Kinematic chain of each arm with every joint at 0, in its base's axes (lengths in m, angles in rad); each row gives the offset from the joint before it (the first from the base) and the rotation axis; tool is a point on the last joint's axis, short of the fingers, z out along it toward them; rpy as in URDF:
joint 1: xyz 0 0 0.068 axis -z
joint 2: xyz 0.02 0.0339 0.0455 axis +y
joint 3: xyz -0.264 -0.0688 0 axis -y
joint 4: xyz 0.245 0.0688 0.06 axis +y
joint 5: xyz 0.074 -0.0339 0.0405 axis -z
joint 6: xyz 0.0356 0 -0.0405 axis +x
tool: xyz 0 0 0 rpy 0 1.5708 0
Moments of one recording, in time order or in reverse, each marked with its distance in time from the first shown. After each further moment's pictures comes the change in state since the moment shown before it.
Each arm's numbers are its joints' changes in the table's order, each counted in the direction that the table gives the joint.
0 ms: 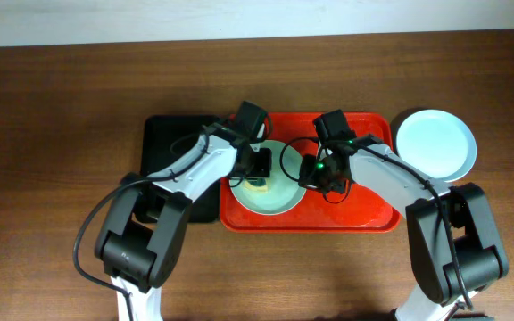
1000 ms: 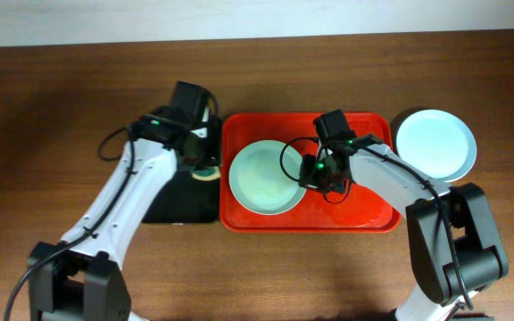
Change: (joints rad) left arm -0.209 -0.359 -0.014 0.291 -0.128 0.045; right arm 0.000 0.000 0.000 0.000 -0.001 0.000
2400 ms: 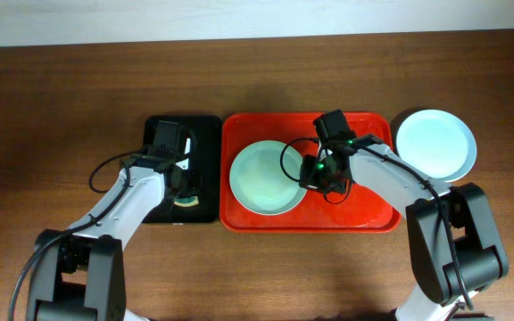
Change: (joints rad) left arm -0.105 0.000 -0.377 -0.325 -0.054 0.138; right arm 0.000 0.000 0.000 0.008 0.005 0.000
